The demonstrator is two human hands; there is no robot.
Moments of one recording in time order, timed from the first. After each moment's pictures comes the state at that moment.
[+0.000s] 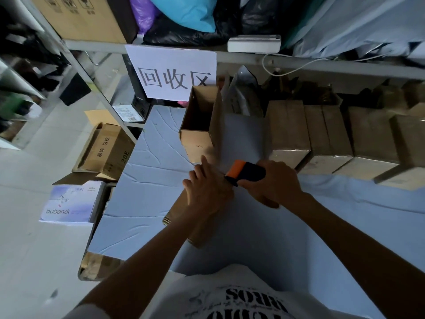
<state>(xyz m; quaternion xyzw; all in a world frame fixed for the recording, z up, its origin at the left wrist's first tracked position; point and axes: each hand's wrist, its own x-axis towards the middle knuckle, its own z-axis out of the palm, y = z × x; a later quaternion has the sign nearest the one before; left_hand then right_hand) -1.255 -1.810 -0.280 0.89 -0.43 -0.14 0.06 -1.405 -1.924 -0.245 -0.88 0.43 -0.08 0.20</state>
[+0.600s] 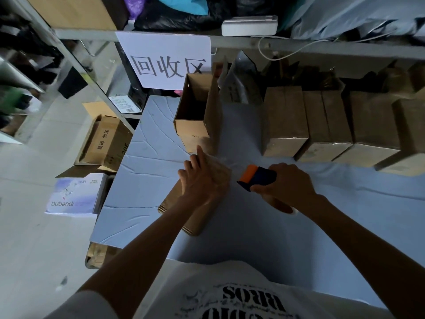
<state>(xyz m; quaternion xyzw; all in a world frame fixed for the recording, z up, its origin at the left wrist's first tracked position) -1.249 -1.804 -0.287 0.88 -0.45 -0.15 0.08 -1.445 -1.920 -0.251 -0.86 0.47 0.05 0.20</state>
